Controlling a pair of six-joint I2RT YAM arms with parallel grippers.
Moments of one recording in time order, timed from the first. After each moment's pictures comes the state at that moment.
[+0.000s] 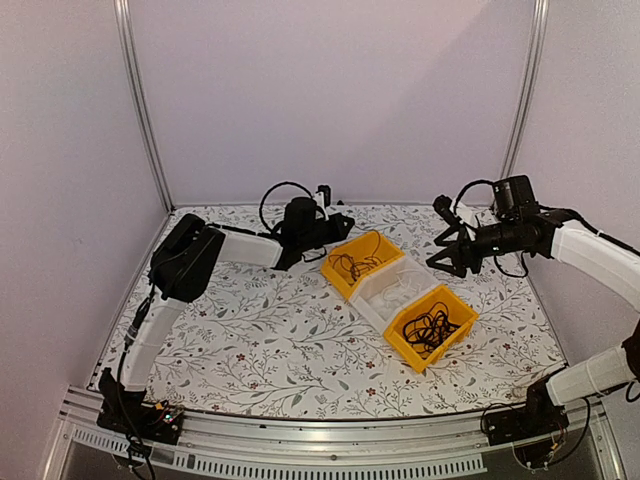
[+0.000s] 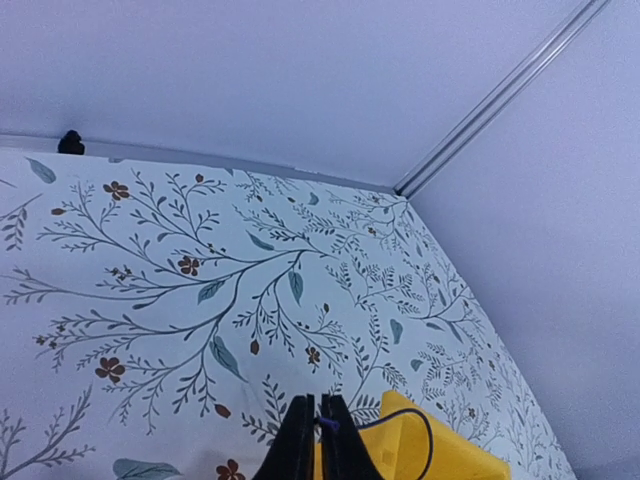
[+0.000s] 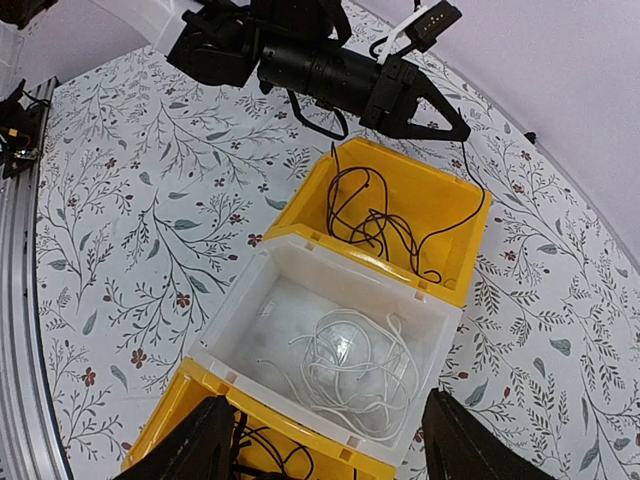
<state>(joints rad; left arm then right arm) -0.67 2.53 1.80 0.53 0.14 -0.66 0.30 1.30 1.01 -0.49 -0.62 -0.55</state>
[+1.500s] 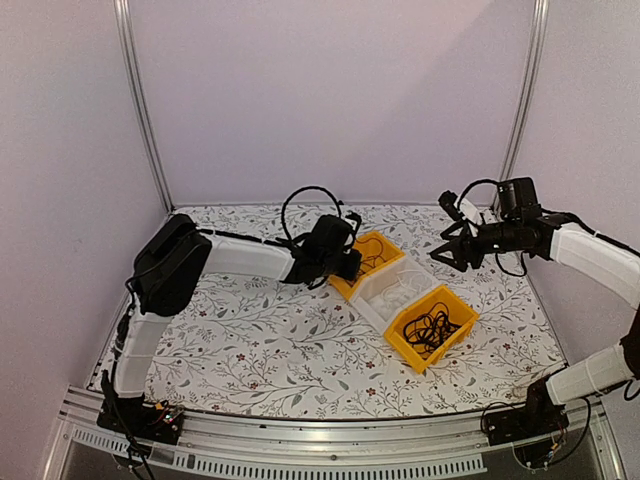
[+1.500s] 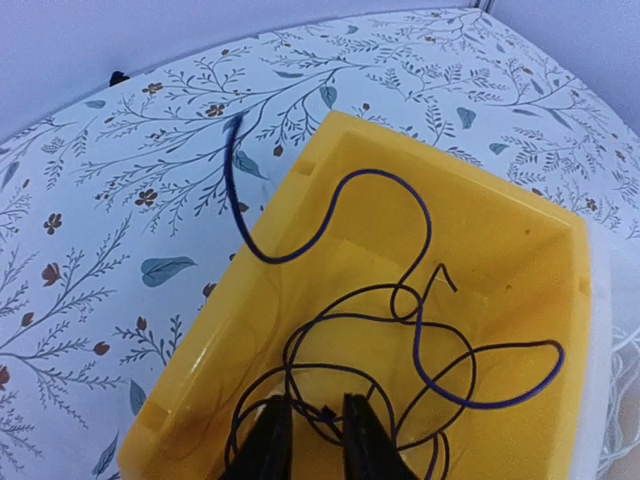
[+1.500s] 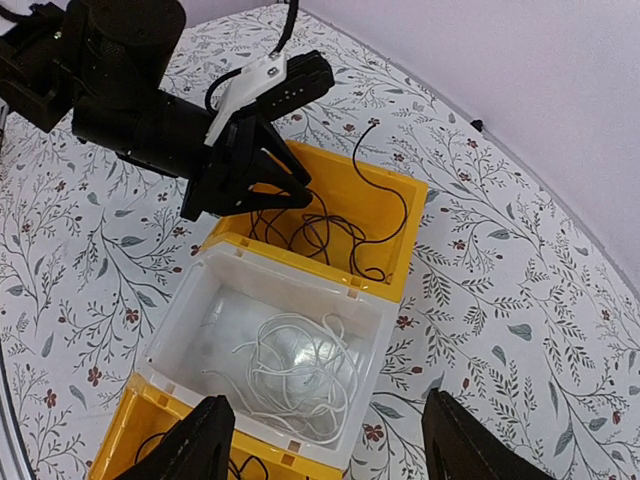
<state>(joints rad) -0.87 2.30 1.63 0.07 -0.25 -0.26 0.26 1.31 0.97 -0.37 -0.57 -0.50</state>
